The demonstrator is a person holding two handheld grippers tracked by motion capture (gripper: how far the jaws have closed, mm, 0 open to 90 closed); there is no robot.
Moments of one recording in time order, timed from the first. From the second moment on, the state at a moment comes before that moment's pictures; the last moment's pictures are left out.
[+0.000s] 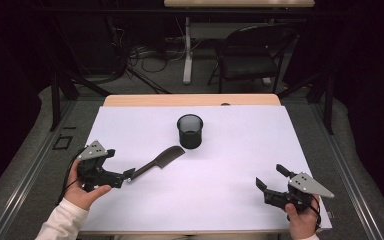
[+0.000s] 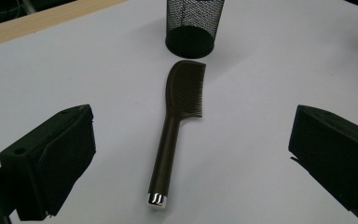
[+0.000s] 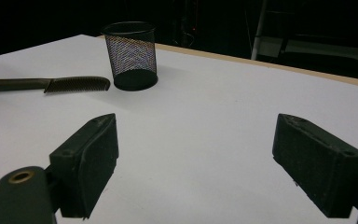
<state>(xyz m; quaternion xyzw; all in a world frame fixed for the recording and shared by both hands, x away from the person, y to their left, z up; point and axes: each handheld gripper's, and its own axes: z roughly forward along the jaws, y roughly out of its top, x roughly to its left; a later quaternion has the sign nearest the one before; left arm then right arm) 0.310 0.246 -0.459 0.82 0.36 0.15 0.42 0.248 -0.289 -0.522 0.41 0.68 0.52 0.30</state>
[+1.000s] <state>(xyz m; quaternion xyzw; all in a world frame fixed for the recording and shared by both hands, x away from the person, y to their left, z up) 0.329 0.236 -0.452 0.87 0.36 0.12 0.31 0.250 -0.288 -0.523 0.41 0.69 0.52 0.30</state>
